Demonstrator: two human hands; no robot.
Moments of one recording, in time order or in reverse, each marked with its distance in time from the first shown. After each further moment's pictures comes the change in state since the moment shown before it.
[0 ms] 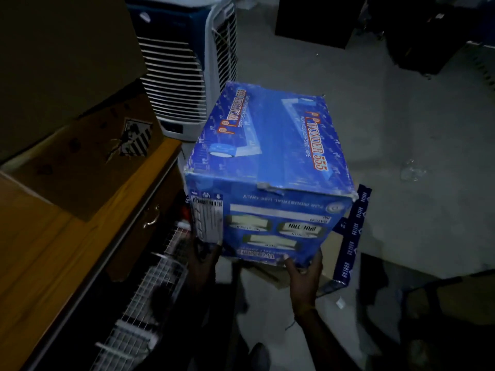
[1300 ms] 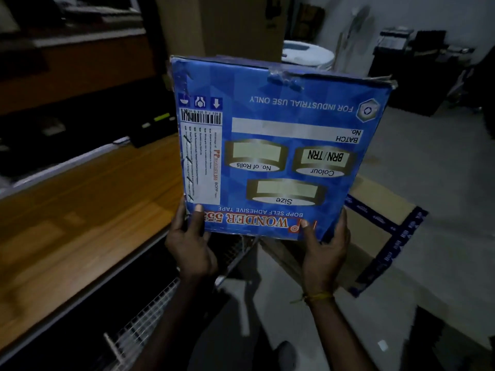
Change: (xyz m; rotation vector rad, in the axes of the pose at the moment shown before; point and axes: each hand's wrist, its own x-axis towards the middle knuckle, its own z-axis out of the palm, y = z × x) left_hand -0.319 0.182 -0.181 -0.564 0.459 0.331; right_hand -0.287 -0.141 -0.067 0.287 -0.258 -0.429
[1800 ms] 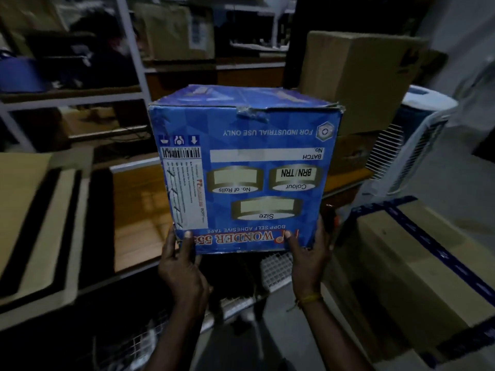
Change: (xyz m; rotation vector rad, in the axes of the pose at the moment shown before) left_hand -0.050 0.133 -0.204 -0.087 0.438 0.273; right_hand -0.168 -0.041 0.105 0.204 -0.588 0.080
